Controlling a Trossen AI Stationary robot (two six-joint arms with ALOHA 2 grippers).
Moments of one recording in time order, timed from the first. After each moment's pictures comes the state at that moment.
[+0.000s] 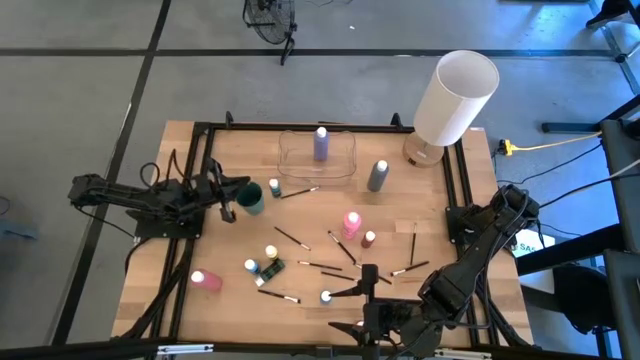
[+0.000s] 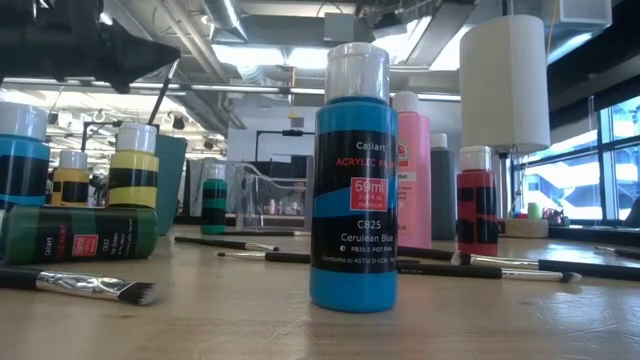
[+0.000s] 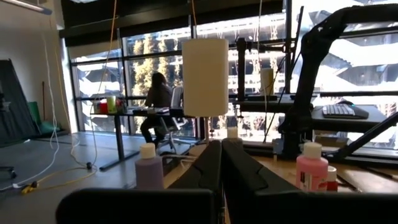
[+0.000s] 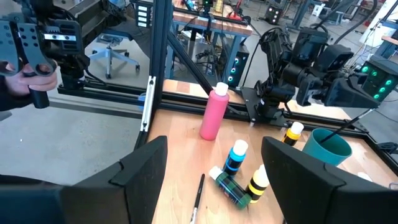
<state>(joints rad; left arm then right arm) -0.11 0.21 0.01 0.45 -0.51 0.13 0.82 1.80 1.60 -0.20 0.81 0.14</state>
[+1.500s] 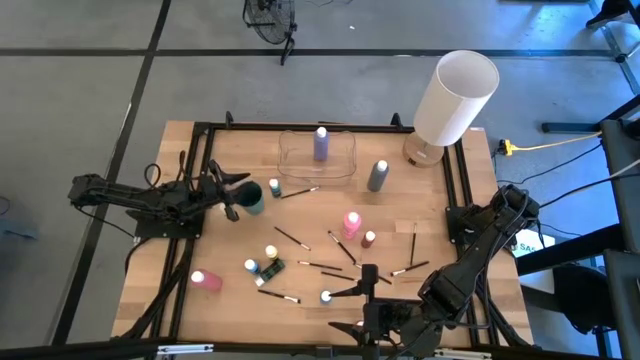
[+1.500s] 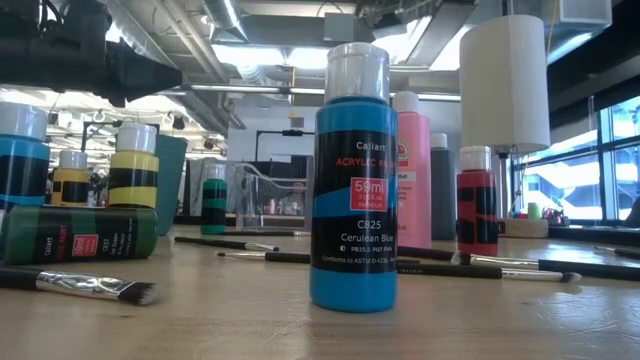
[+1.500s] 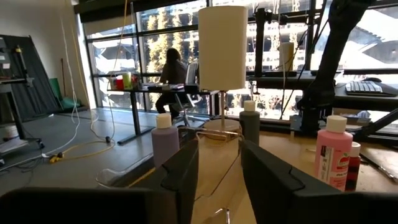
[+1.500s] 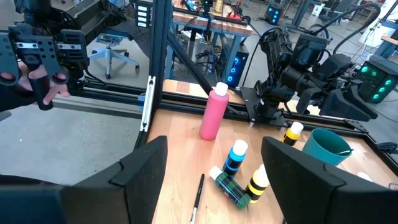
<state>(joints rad) -0.11 0.21 0.01 0.34 -0.59 0.08 0.82 1.80 1.60 -0.20 0.81 0.14</state>
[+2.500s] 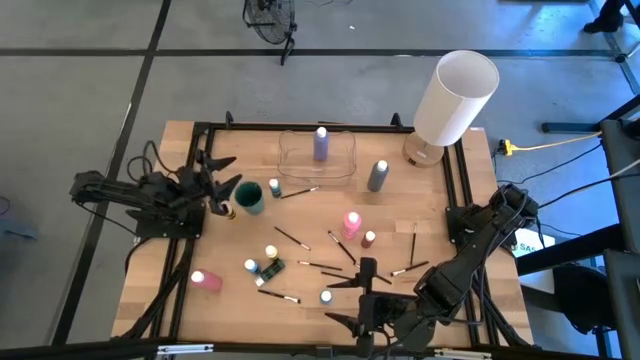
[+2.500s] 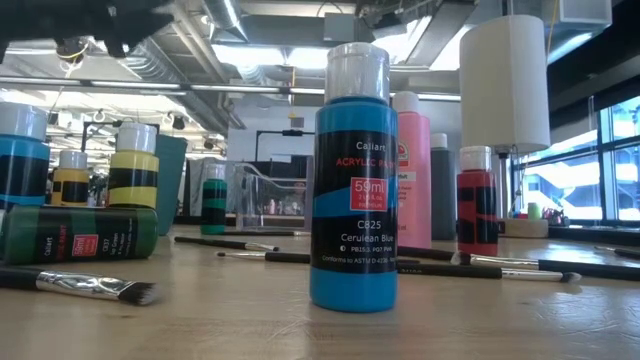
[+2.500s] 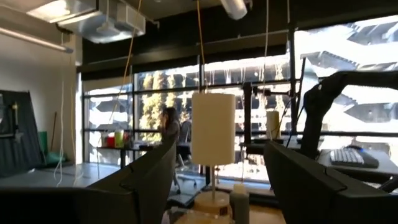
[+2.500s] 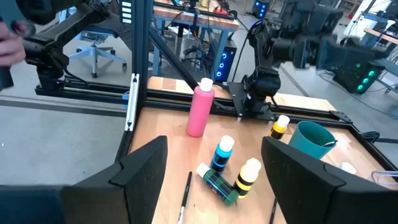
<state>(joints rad) -0.16 0.21 0.15 0.52 -0.56 0.24 0.80 1.80 1.60 -0.23 0.83 0.17</state>
